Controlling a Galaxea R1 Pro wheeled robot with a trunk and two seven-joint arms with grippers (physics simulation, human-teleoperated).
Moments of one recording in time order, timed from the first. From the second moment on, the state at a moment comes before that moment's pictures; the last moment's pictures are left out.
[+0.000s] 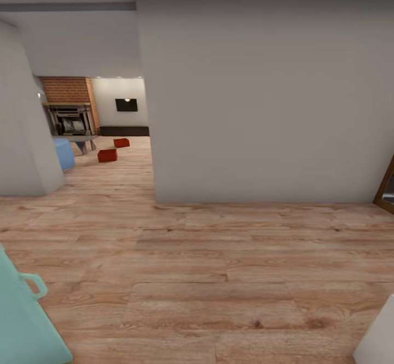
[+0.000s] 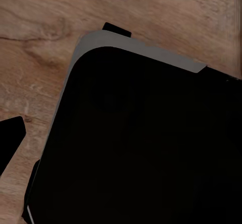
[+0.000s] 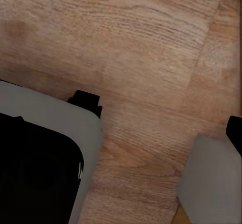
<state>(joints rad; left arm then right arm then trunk) 0.00 0.00 0.02 -0.08 0.35 -0.05 0.01 -0.20 -0.13 0.30 0.03 0.00 -0.13 0.13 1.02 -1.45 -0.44</state>
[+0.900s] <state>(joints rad) 0.00 0.00 0.03 -0.08 0.35 -0.05 0.01 -0.20 -0.12 0.30 0.03 0.00 -0.12 0.13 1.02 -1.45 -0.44</state>
